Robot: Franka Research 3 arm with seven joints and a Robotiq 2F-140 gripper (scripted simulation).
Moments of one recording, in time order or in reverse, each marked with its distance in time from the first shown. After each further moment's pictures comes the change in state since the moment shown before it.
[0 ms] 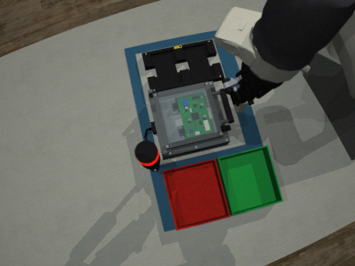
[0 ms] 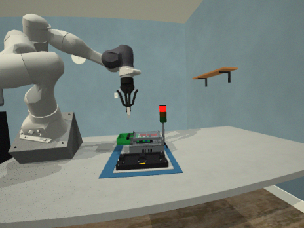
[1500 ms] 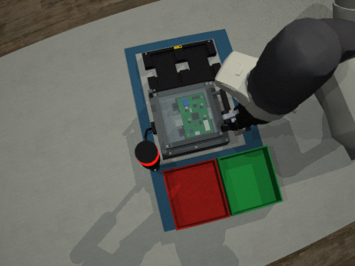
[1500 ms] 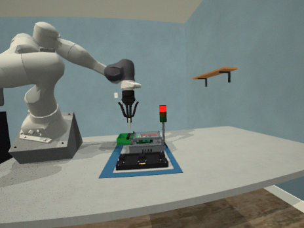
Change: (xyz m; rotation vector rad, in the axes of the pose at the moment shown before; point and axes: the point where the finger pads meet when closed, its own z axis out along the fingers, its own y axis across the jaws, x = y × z) arm -0.038 0.001 0.070 -0.012 0.000 0.039
